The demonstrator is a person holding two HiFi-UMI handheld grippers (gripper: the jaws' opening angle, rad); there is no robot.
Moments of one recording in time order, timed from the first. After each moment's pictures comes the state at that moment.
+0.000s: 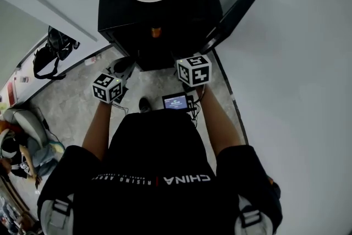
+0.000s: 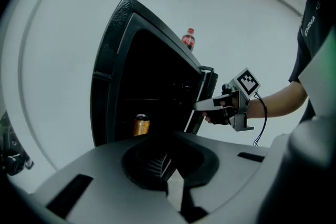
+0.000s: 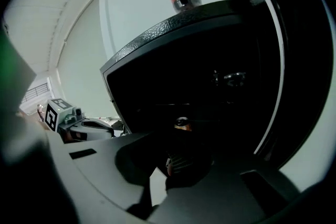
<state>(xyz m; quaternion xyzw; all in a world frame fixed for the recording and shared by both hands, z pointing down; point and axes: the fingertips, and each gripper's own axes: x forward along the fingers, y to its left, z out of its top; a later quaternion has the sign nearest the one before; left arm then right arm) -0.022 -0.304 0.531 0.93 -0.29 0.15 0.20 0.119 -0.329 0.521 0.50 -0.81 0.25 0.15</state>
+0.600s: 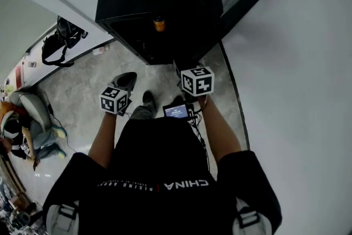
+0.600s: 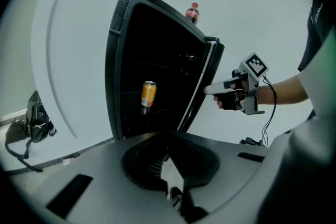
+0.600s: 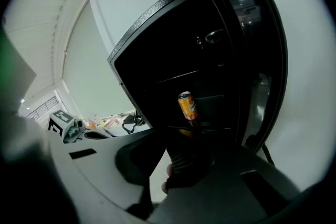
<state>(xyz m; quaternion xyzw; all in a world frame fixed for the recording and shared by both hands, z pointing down) -0.033 -0.223 0.603 0.87 -0.36 0.24 0.25 0.132 -0.268 0.576 0.45 -0.82 0.33 0.14</state>
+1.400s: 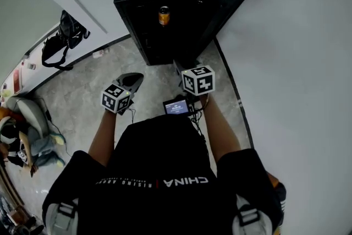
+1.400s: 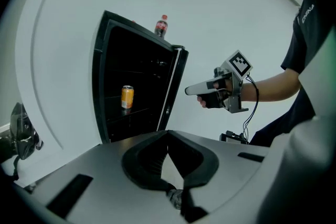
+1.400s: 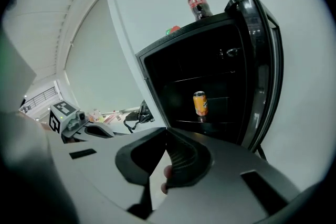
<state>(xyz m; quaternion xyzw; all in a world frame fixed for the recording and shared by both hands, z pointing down) -0.053 -0.135 0.565 0.92 -0.25 0.22 0.20 0.080 -0.180 0.542 0.47 -0.82 0.29 0.15</state>
